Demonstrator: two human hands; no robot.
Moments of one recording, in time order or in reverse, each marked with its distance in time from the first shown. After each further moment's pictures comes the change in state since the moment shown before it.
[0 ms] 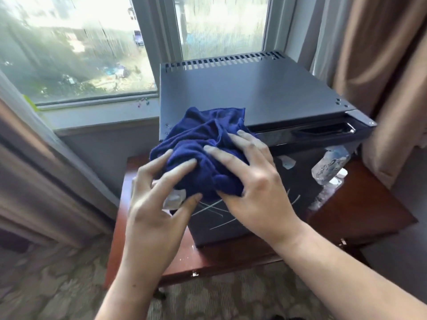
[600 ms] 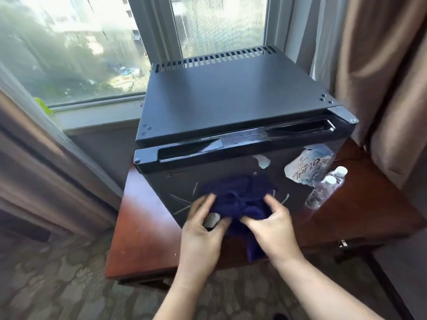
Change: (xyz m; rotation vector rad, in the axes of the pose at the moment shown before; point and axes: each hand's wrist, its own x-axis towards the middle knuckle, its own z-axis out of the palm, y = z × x) left_hand -0.062 0.008 0.127 -0.213 -0.064 -0.534; right_hand -0.102 0.072 0.001 0.711 0.081 0.797
